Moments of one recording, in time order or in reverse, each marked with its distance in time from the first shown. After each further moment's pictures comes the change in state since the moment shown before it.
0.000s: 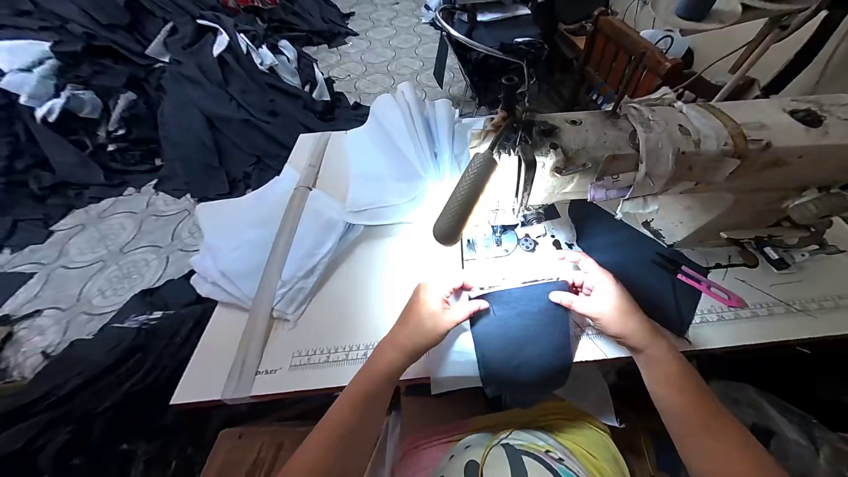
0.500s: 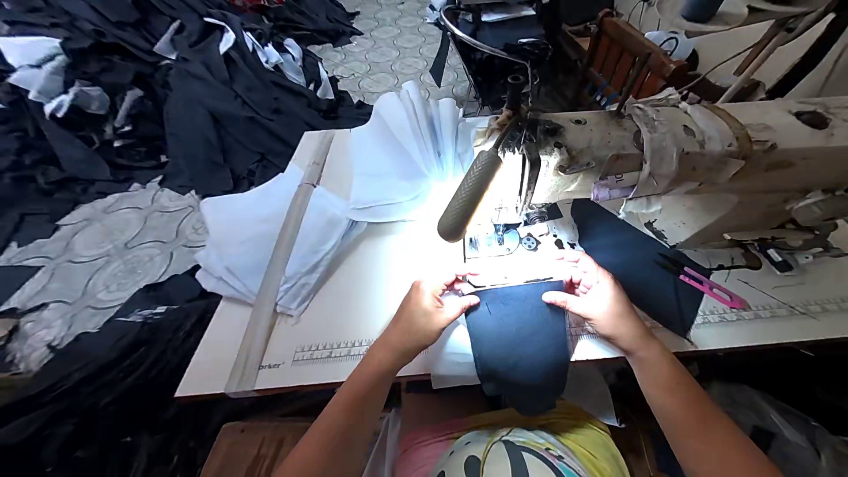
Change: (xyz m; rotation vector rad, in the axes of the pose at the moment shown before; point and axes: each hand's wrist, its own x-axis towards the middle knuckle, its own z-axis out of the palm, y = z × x) left_hand -0.005 -0.001 -0.004 -0.096 0.025 0.021; right_hand 0.001 0.000 0.013 0.030 0.068 -0.086
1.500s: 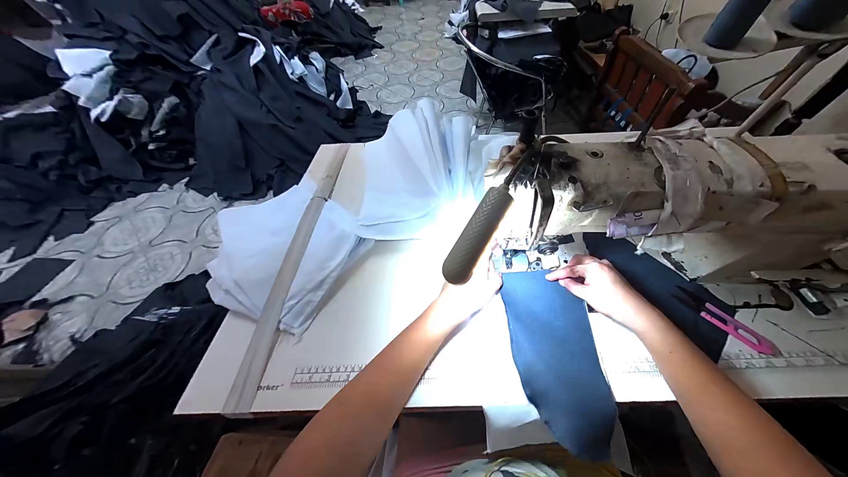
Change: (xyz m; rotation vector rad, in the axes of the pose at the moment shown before) left_hand 0.090 -0.010 0.028 0.447 -0.205 -0.373; right_hand 0.071 0.013 -0.038 -0.701 -0.332 0.176
